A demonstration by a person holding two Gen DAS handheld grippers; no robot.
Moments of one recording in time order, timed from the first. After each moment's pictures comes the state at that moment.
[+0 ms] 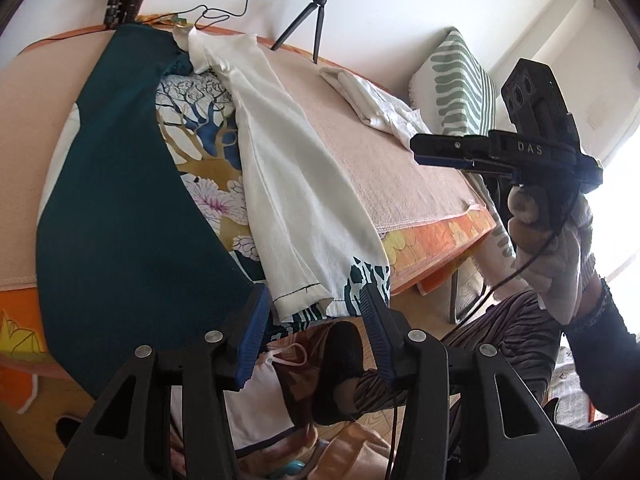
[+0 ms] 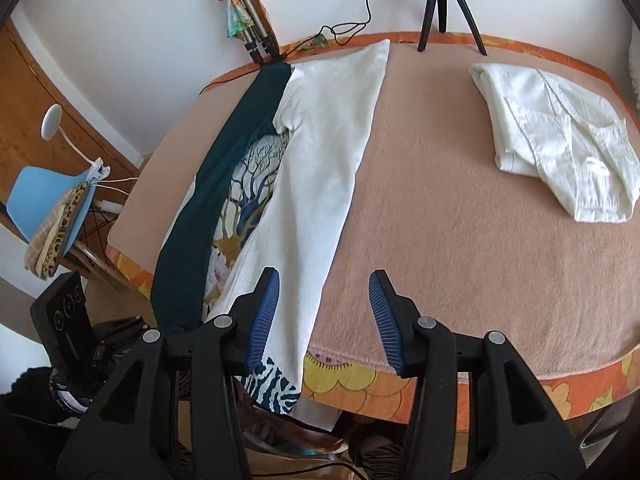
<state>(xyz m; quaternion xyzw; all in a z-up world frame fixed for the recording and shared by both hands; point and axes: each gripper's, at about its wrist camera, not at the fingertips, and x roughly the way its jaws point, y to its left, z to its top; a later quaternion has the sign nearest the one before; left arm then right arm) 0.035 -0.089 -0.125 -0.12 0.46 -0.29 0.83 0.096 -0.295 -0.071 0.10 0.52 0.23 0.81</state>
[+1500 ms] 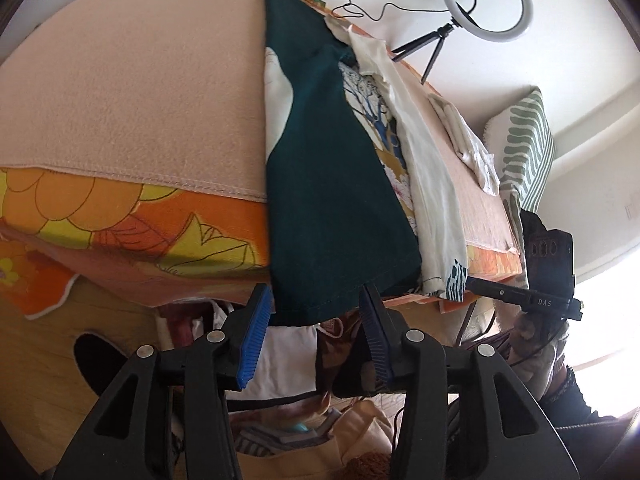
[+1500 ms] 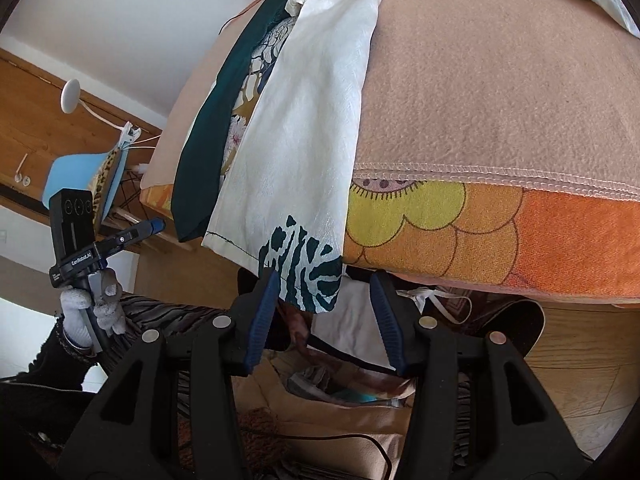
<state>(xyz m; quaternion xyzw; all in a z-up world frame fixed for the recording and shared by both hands) 0.018 0.050 -0.140 -0.24 0.53 -0.17 0.80 0.031 -0.280 -0.154 0.19 0.59 0.29 0.73</state>
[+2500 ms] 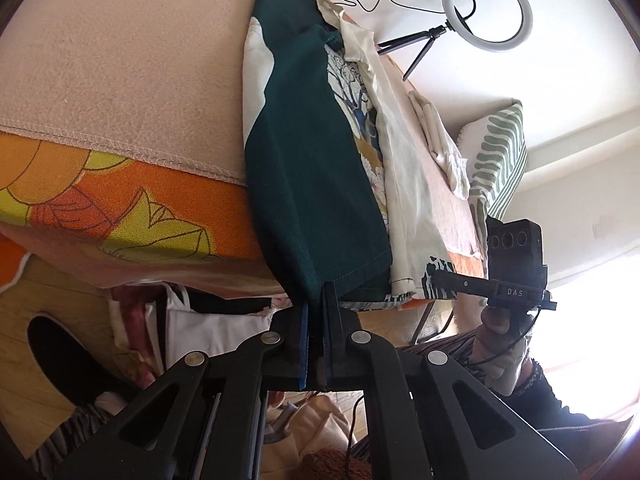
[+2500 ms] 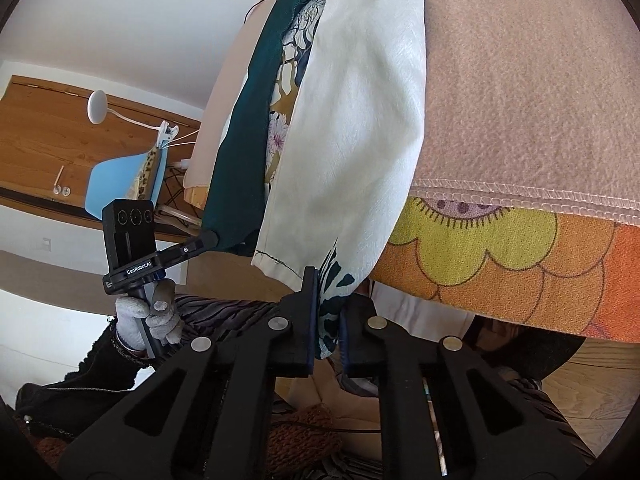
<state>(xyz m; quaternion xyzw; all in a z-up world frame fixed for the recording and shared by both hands) 0.023 0.045 -0.148 -0.29 0.52 -0.23 0.77 0.056 -0.251 -0.163 0.25 0.61 0.36 0.66</state>
